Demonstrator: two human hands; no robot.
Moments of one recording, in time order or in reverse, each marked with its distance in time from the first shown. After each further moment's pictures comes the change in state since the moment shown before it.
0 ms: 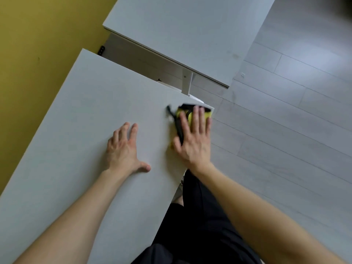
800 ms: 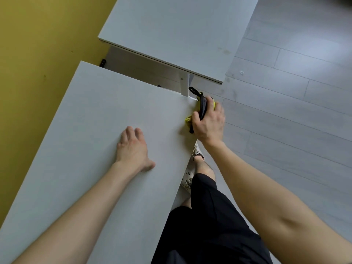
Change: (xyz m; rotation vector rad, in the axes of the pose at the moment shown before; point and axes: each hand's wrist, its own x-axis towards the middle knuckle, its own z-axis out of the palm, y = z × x) left_hand 0.005 0.035 -0.011 0.091 -0.088 0.025; right_hand 0.051 0.045 -0.004 0.443 0.151 0.473
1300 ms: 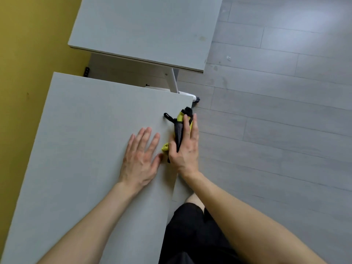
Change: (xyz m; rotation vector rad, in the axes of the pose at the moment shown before) left_hand 0.014 0.002 0.079 -0.072 0.486 0.565; right_hand -0.115 0.001 0.026 0.356 0.005 -0.010
